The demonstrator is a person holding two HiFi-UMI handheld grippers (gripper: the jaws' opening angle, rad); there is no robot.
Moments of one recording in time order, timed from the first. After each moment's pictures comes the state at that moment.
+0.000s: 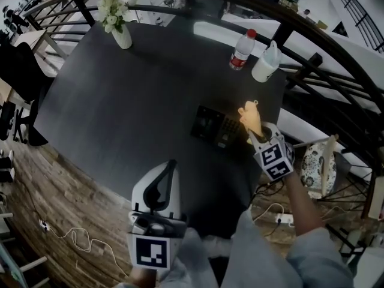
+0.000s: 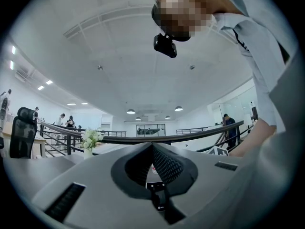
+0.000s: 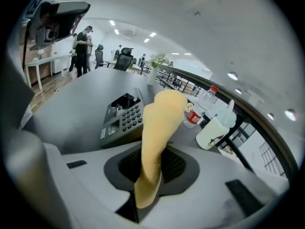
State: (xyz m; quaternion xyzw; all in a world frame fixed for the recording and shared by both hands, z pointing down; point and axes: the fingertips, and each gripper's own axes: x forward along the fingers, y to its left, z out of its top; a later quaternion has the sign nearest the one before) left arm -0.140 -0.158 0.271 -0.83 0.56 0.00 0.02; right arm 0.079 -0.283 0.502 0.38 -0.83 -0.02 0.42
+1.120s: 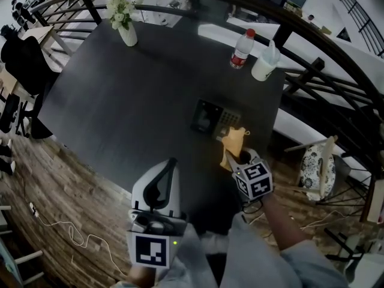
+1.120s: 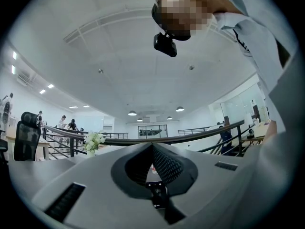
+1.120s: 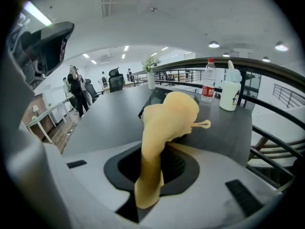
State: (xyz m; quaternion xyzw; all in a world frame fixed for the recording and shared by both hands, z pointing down) left arm -0.130 -0.128 0.261 -0.82 0.57 0.00 0.03; right arm 0.019 -0.188 0.533 0.39 -0.85 0.20 0.30
